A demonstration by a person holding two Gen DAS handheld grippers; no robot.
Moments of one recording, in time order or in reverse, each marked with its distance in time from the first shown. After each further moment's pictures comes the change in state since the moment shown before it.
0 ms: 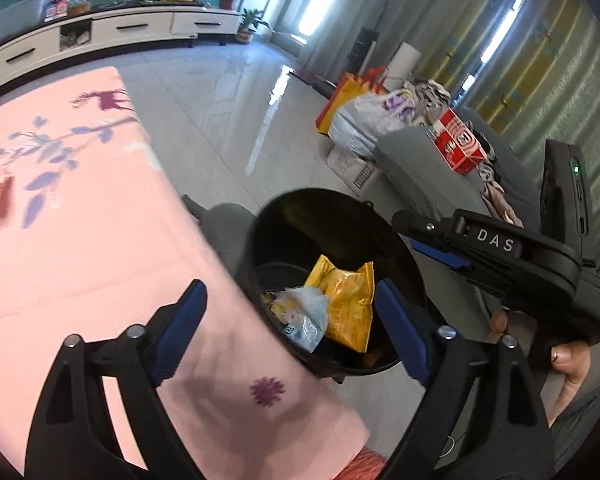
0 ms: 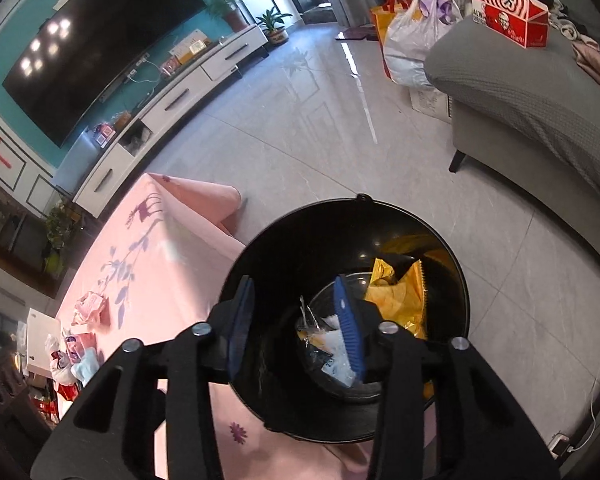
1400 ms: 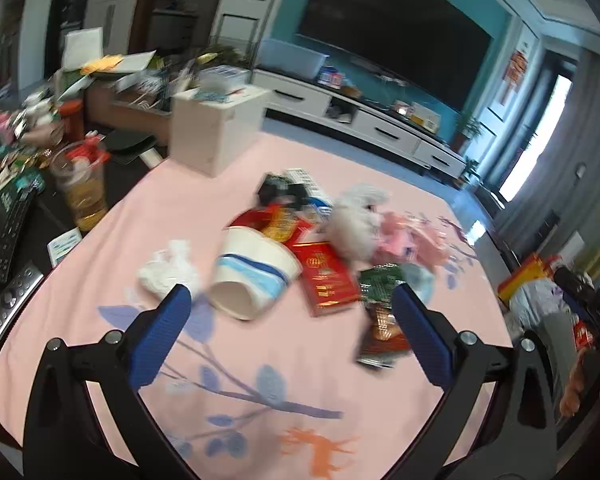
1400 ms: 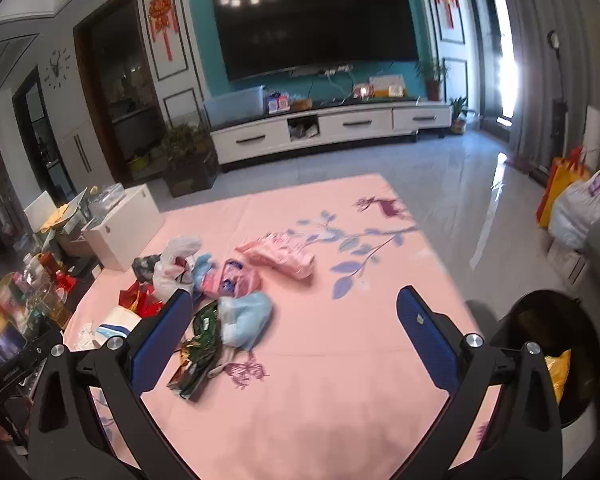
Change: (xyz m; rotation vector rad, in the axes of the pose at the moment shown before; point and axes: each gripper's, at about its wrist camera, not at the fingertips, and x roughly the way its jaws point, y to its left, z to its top) left arm -0.305 0.293 -0.154 -0.524 -0.430 0.574; right arm -0.034 0.278 -0.149 -0.616 -0.177 0.279
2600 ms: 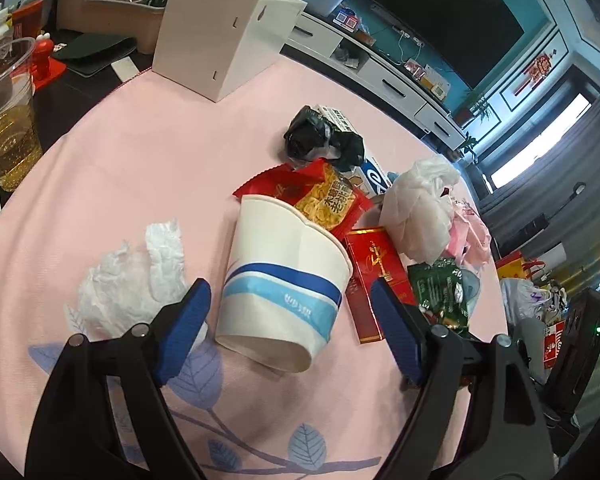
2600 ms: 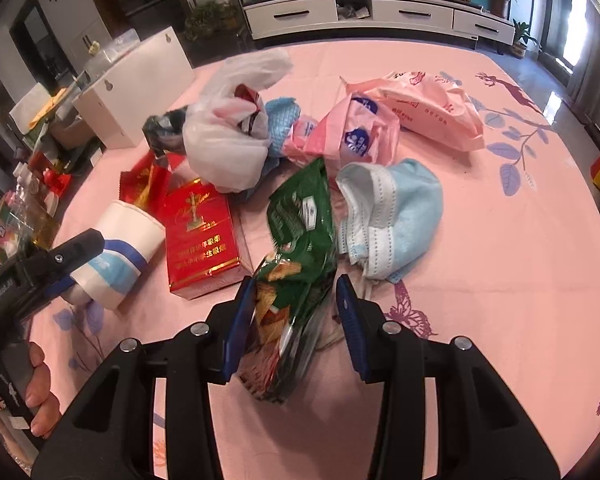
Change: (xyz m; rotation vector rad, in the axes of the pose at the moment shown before) left arm 0.119 0.047 0.013 -0.118 0.250 -0.101; right arm 0.149 0.114 -0.067 -0.091 0.438 0.069
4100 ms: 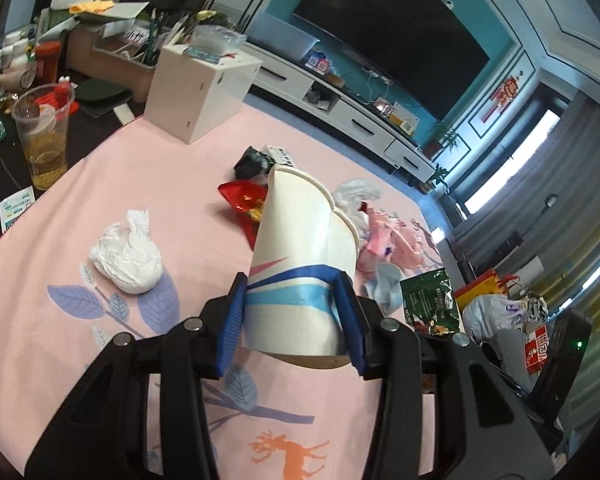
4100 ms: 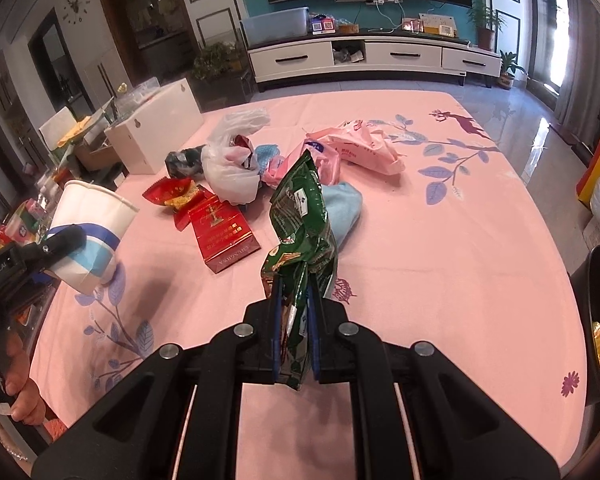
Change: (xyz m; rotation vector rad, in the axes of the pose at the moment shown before) left arm -0.088 -0.040 -0.043 0.024 -0.169 -0.086; right arm -0.091 -0.035 -0.039 -0.010 -0.173 0.015
